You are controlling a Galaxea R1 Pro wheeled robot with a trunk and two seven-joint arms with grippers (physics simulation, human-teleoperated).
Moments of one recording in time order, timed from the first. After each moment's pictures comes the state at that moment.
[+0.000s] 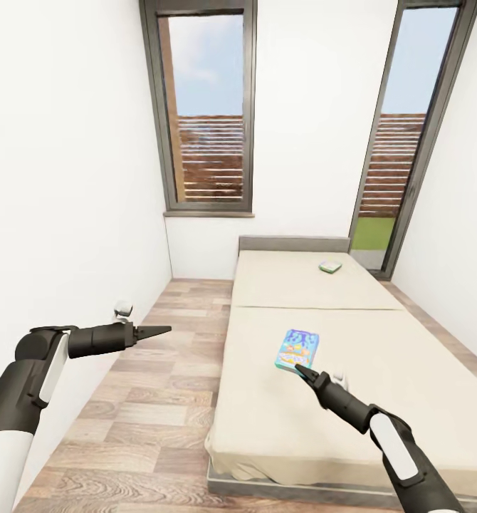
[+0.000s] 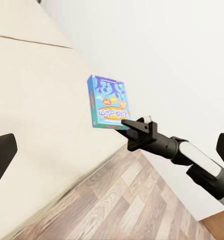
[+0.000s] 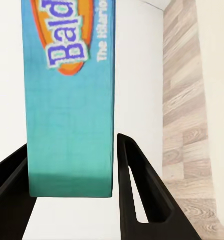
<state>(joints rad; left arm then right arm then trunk) -0.65 0.26 0.14 -1.24 0.16 1.03 -1.29 -0.40 -0.09 -0.12 -0.94 -0.90 0.64 0.52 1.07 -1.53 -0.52</state>
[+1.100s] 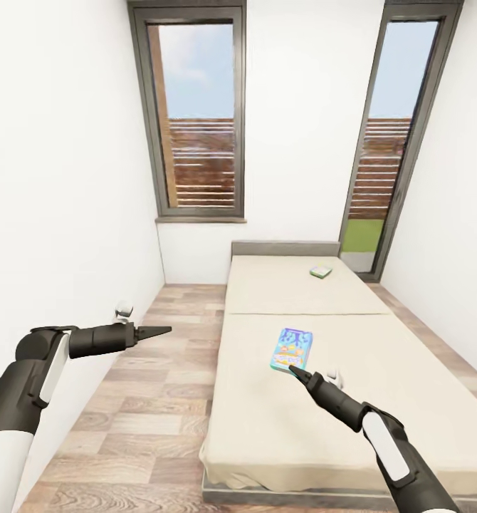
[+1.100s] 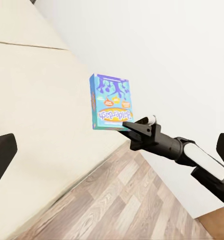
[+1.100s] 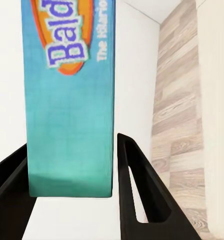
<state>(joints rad) -0.65 0.26 0.14 -1.24 0.16 1.03 -1.27 -0.40 -0.08 -0.08 -0.96 -0.82 0.57 0.52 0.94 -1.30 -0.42</state>
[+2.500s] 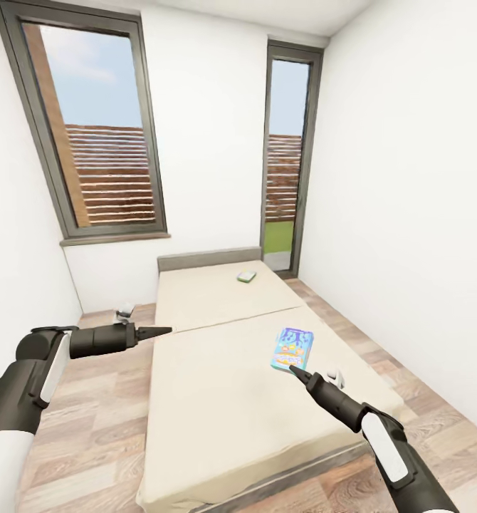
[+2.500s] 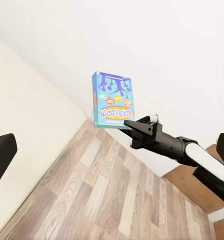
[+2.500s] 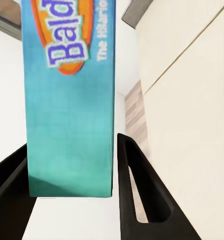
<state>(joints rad) -0.65 0.26 0.14 -1.24 0.15 1.03 -1.27 -0.40 -0.07 -0.08 -0.96 -0.80 0.54 0.52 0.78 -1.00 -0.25</state>
